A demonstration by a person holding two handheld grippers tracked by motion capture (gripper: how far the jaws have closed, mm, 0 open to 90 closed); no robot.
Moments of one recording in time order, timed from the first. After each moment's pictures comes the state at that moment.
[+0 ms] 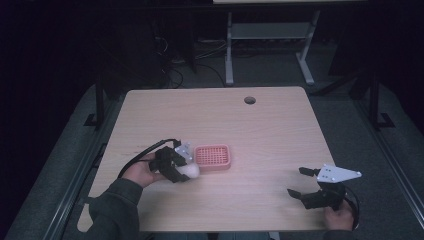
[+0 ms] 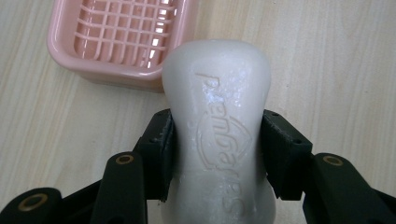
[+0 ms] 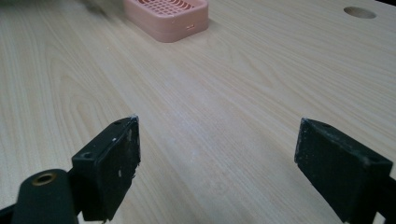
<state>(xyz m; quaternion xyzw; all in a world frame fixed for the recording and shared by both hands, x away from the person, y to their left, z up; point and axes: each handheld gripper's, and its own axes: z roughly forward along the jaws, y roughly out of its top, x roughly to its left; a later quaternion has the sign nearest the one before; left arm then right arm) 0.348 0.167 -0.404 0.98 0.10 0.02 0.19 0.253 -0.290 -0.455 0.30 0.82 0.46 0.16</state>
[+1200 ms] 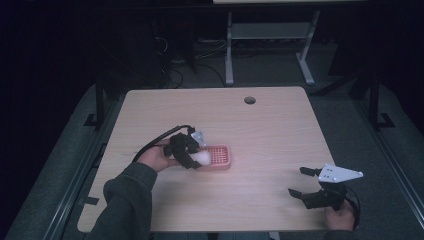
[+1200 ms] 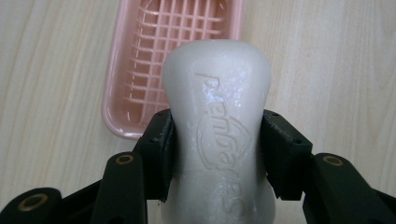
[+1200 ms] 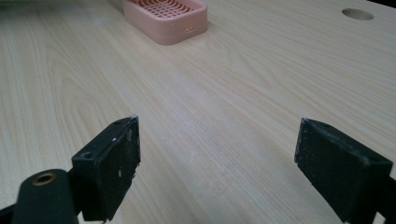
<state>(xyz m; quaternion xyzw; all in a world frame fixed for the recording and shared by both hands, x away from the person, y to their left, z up) 0.384 0.129 -0.390 0.98 0.08 0.03 0.19 0.254 -0.292 -0.455 0.30 0.82 0.47 0.16</state>
